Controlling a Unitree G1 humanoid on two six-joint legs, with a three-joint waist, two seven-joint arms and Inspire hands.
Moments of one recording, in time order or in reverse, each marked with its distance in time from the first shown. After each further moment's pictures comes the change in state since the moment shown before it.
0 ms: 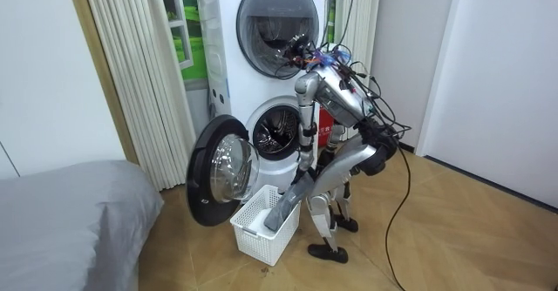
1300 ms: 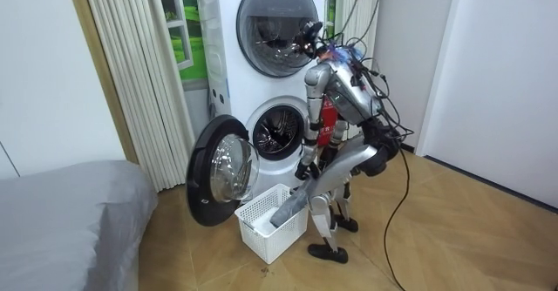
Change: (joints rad) left arm 0.068 -0.022 0.013 -0.004 0.059 0.047 -0.008; right arm 0.046 0.039 -0.014 0.102 0.075 0.016 -0.025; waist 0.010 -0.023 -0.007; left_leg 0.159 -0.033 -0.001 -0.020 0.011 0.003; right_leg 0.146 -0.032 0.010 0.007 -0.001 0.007
